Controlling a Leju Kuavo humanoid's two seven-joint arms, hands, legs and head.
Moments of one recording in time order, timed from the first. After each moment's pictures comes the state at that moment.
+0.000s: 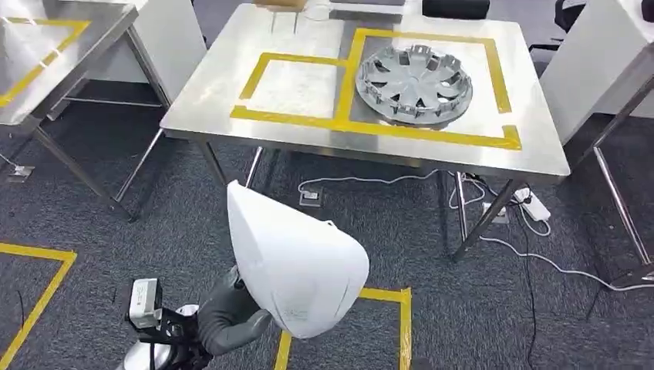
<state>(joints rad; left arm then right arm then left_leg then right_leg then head) -0.07 0.21 -0.64 -1.74 0.50 -0.51 -0.48 -0.07 -0.06 1.00 -0.25 -0.85 -0.18 0.08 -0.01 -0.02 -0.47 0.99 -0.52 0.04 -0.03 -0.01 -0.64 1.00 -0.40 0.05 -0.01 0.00</state>
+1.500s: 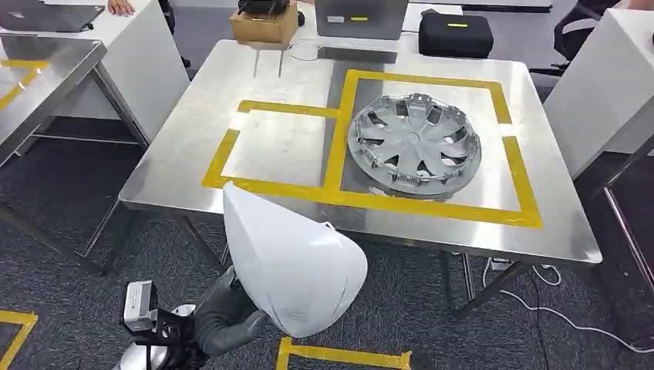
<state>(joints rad) -0.07 0.22 -0.64 -1.76 0.49 -0.51 -0.48 -0.08 -0.06 1.00 -0.24 -0.83 -0.18 0.08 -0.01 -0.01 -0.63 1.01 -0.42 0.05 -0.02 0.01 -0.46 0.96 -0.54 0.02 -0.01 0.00</state>
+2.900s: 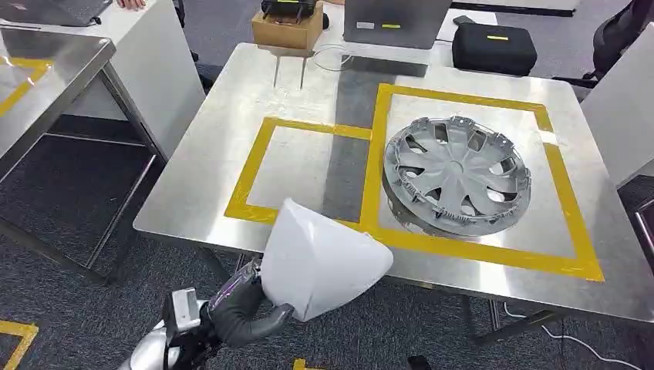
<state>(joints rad) -0.10 0.19 -0.64 -1.70 0.18 -0.33 -0.41 -0.08 -0.07 1.00 -0.24 -0.83 -0.16 0.08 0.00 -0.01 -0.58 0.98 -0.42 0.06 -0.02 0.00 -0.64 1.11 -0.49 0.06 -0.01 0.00</state>
